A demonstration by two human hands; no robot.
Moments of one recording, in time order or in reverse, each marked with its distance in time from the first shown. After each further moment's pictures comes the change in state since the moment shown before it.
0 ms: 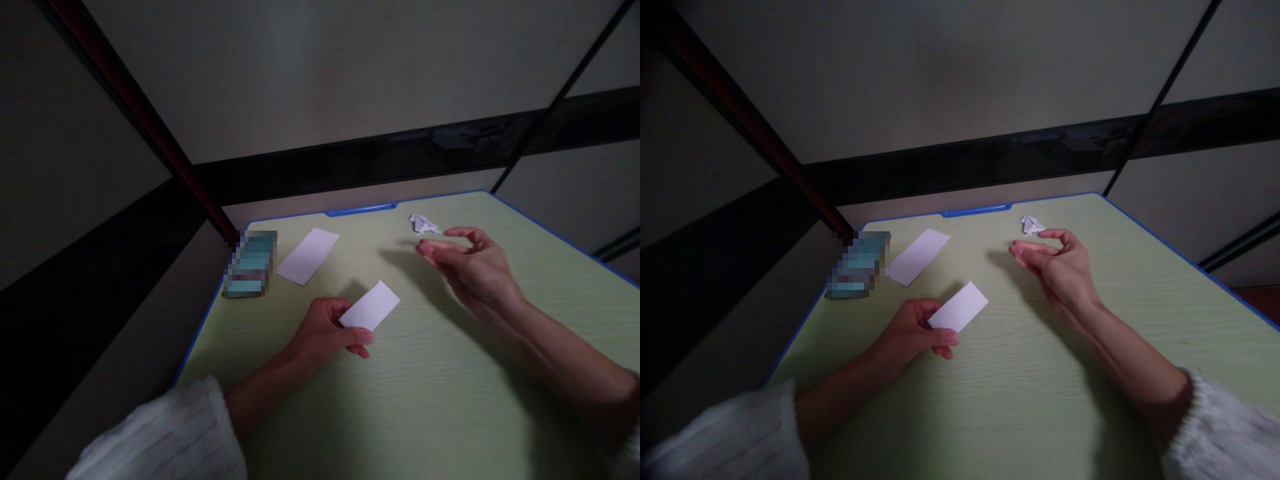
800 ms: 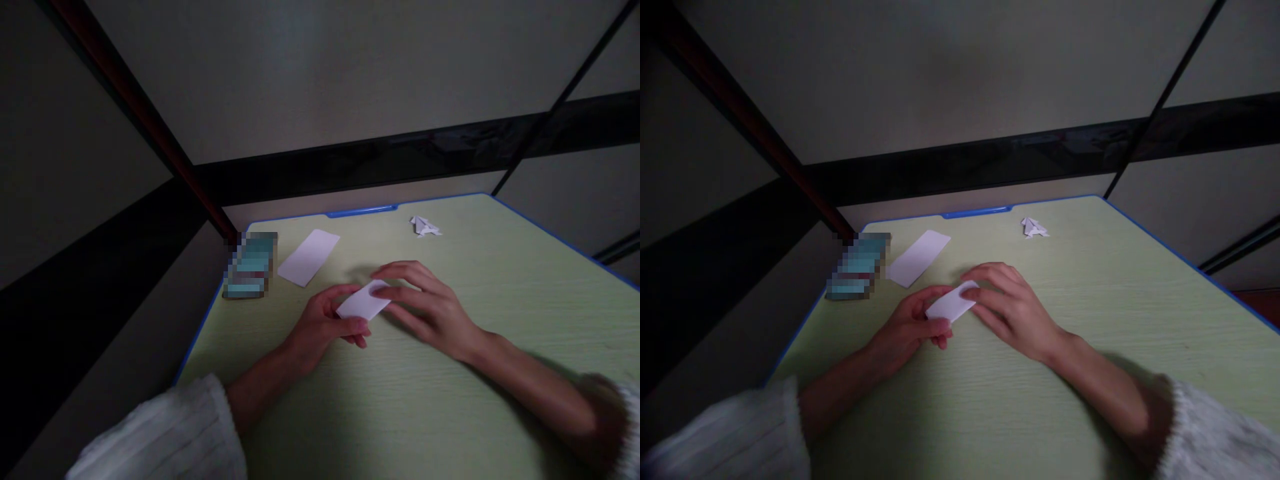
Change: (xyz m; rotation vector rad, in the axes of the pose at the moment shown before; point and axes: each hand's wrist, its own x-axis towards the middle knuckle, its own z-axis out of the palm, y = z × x) left_hand 0.003 -0.001 -0.007 -0.126 -0.093 0.103; right_hand -0.022 0.017 -0.006 -0.898 -0.868 -1.007
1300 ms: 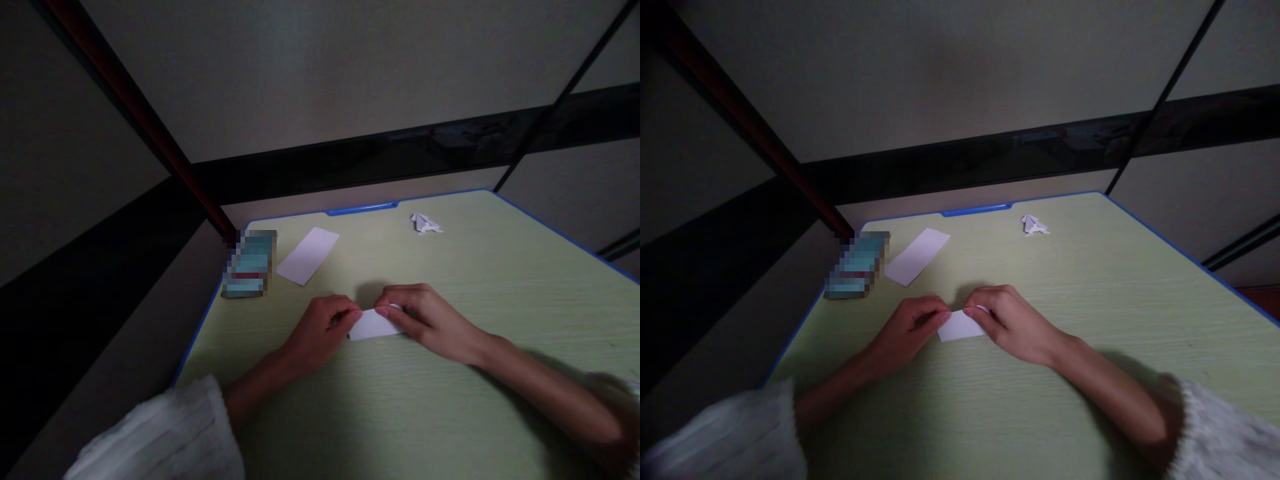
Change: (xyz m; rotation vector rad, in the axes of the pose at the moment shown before) left_hand -0.002 0.004 -0.004 0.848 0.004 0.317; right_hand 0.006 -0.011 0.002 0.267 -0.281 0.377
